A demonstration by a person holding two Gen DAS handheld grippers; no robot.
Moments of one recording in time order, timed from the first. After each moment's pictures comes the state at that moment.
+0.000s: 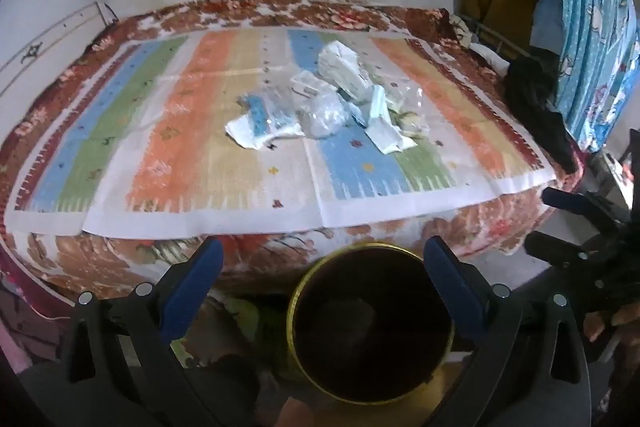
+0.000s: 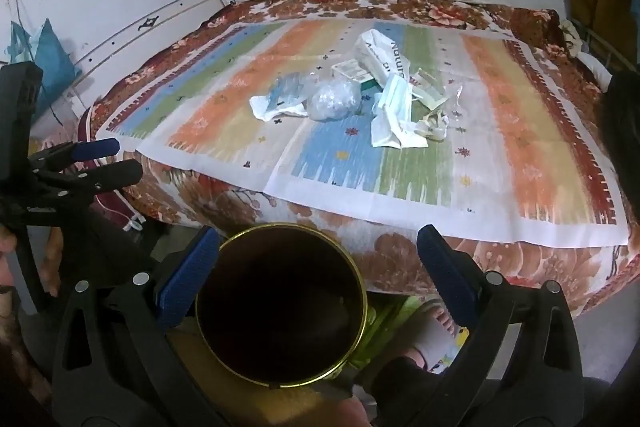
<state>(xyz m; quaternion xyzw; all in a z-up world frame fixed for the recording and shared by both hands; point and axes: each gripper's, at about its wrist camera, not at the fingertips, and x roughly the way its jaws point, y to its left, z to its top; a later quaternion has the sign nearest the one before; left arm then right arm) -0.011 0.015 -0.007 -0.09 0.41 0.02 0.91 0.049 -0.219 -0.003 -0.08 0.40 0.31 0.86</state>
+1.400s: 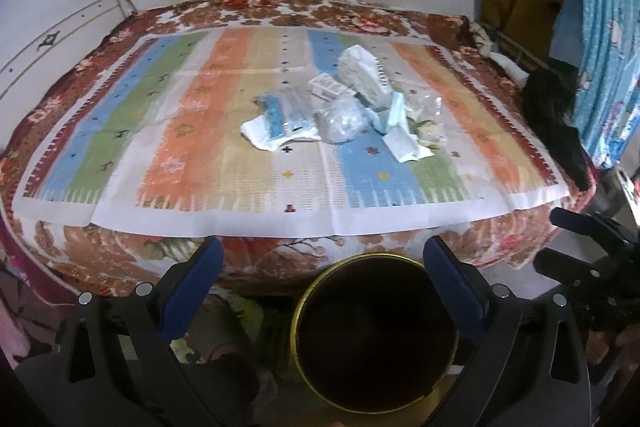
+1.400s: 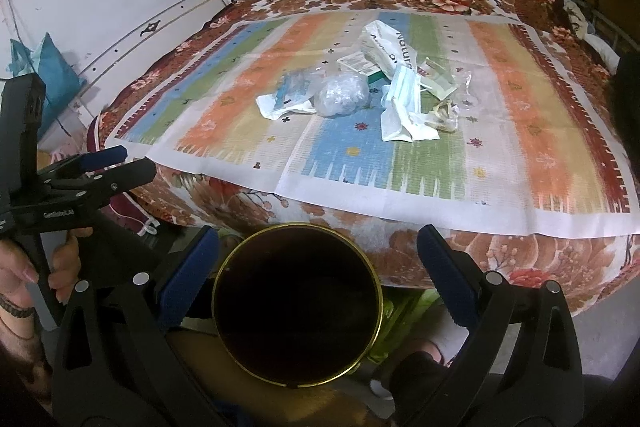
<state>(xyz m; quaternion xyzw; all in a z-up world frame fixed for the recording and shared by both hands) -0.002 0.019 -0.005 -0.10 0.40 0.06 0.91 0.059 -0.220 -0.005 -0.05 0.41 0.32 0.85</state>
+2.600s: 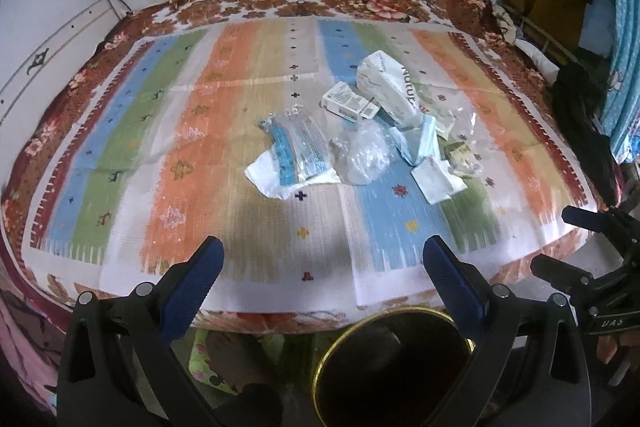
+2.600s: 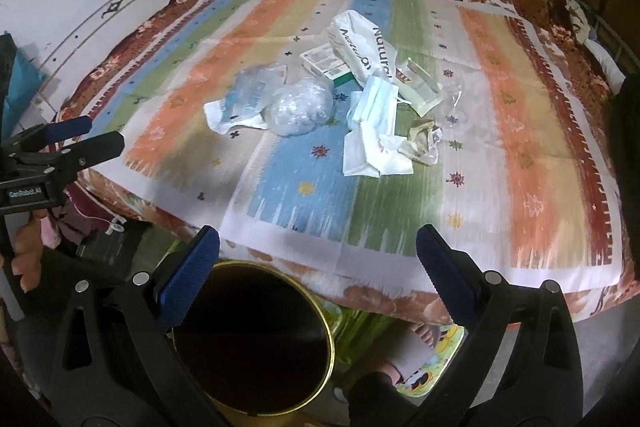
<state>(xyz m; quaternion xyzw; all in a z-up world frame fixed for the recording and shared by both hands) 0.114 0.047 0.014 -0.07 0.45 0.09 0.88 0.174 -0.180 -0.002 -0.10 0.47 0.28 0.83</state>
